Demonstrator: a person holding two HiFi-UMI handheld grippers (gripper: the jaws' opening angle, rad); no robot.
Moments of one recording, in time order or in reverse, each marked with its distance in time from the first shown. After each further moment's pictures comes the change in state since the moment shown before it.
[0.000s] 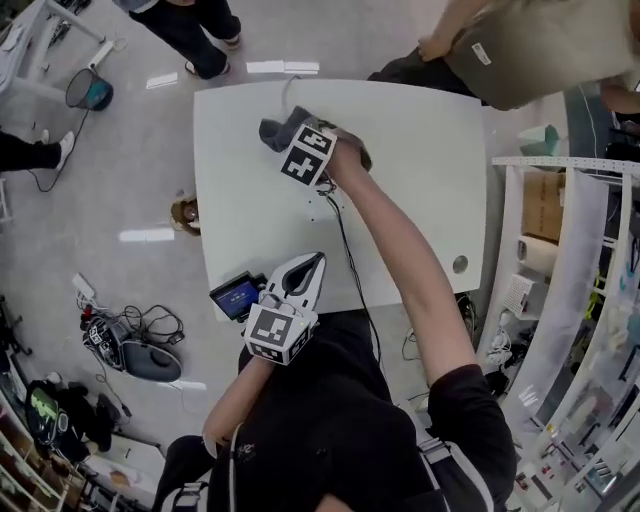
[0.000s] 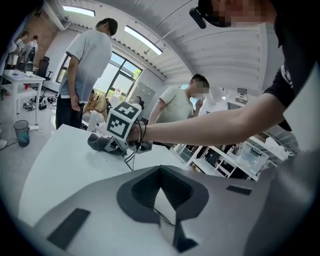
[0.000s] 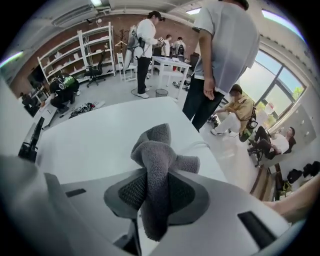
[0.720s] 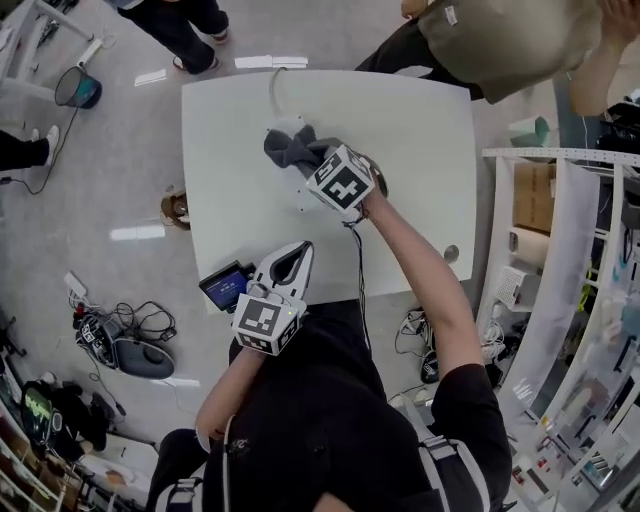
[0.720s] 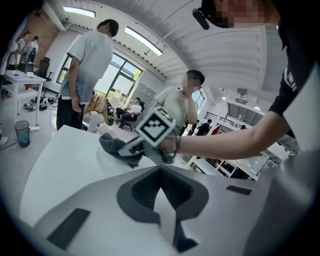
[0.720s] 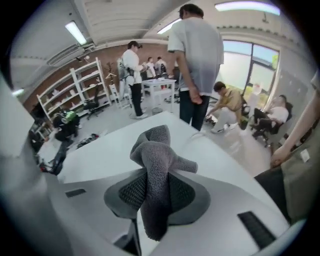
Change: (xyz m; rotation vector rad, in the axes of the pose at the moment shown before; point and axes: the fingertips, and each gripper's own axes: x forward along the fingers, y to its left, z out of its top) left arm 0.008 -0.012 -0.002 0.022 -0.012 -0.005; right arm -0.069 0.041 -0.056 0.246 -0.209 0.111
